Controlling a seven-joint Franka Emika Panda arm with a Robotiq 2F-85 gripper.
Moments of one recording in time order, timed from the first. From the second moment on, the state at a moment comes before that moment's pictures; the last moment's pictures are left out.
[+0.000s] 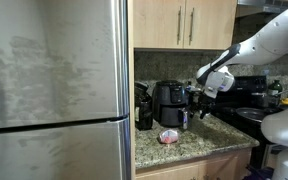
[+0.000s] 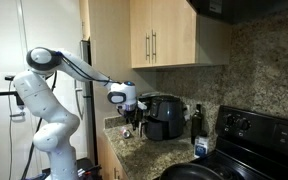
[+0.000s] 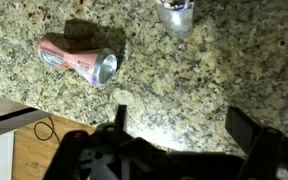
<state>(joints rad) -0.58 -0.45 0.65 -2.66 0.76 2.34 2.60</state>
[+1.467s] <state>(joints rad) -0.88 -0.37 1.09 -2.60 0.90 2.69 2.61</state>
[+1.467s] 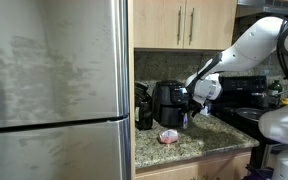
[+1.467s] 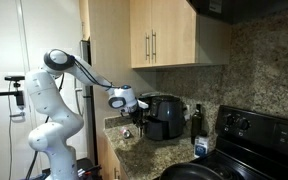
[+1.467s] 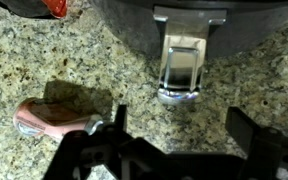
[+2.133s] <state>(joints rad) -1.21 -0.37 1.42 -2.52 0.90 2.72 2.61</state>
